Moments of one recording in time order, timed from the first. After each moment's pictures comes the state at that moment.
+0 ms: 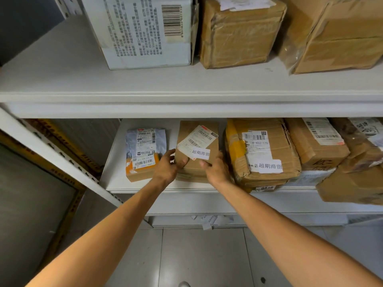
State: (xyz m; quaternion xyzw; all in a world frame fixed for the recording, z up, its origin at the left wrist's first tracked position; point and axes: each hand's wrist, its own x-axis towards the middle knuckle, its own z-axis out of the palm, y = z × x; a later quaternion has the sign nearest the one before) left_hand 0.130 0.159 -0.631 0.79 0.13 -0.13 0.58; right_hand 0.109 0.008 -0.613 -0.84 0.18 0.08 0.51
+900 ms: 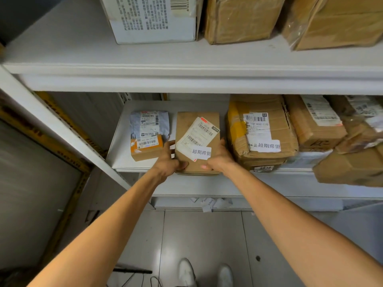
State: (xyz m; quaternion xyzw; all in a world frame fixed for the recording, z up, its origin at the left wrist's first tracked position) left_hand 0.086 0.168 -0.626 0.74 0.15 -0.21 0.62; right_hand 0.092 -0.001 -0.596 -0.80 0.19 0.23 0.51
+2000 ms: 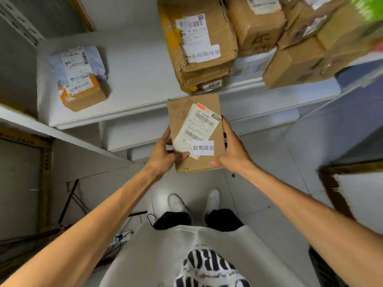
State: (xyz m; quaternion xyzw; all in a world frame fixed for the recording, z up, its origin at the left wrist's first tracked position) left_hand -0.072 0.074 -0.668 0.72 0.05 -0.32 0.61; right_hand -0.122 -0.123 -0.658 -0.82 0.19 0.13 0.53
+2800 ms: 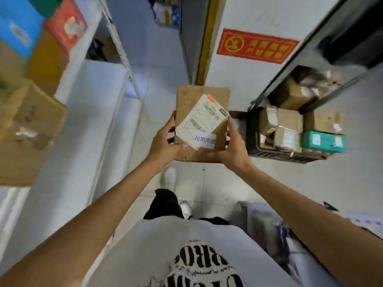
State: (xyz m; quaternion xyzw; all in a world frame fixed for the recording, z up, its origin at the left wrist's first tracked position) left_hand -0.216 -0.415 -0.677 0.61 -0.47 -0.53 0.35; right_hand -0.416 -0.417 -0.653 -0.55 0.63 -0.26 0.49
